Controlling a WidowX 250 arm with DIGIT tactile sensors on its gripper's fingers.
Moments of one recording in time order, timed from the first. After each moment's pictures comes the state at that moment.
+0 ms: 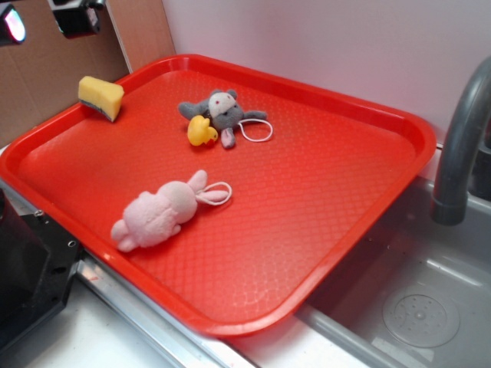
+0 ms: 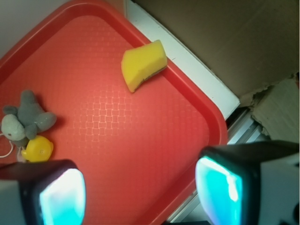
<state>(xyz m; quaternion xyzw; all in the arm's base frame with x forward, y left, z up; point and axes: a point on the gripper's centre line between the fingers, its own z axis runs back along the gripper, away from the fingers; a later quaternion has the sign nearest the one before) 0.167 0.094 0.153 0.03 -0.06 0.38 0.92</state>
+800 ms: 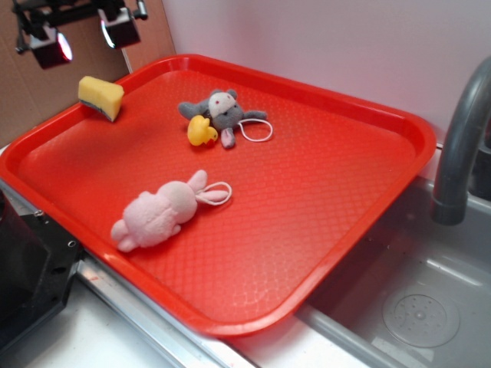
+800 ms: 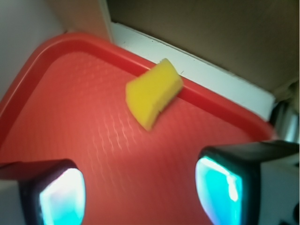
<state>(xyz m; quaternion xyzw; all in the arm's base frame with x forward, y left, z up) 0.217 0.118 0.105 0.03 -0.11 0.54 0.83</state>
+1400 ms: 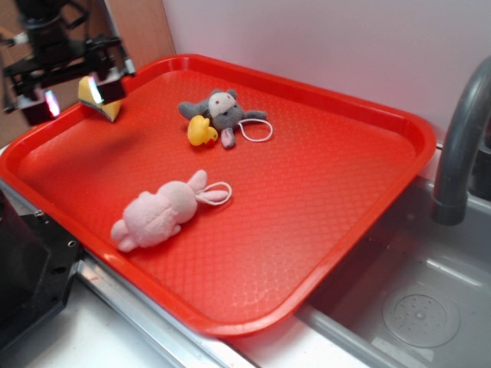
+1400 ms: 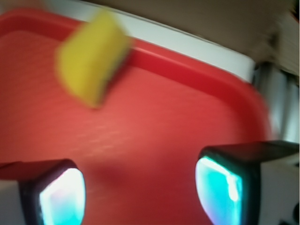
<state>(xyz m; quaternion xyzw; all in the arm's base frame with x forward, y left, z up) 0.156 0.114 0.070 0.07 -0.11 0.57 0.81</state>
